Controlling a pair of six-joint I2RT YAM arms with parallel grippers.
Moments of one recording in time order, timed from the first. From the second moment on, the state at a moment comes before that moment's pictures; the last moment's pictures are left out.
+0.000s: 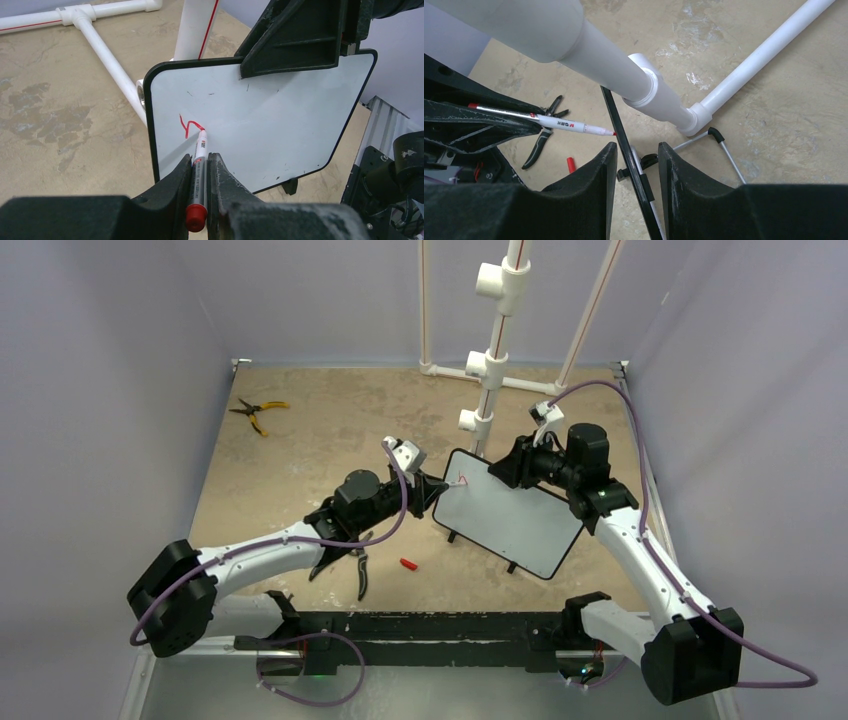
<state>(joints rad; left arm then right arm) -0.87 1.24 0.64 0.50 0.04 -0.23 0.23 1.04 0.80 -0.18 -0.54 0.22</state>
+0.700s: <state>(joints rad) -0.86 1.23 0.64 0.52 0.03 -0.25 0.23 1.04 0.80 -0.18 -0.54 0.22</state>
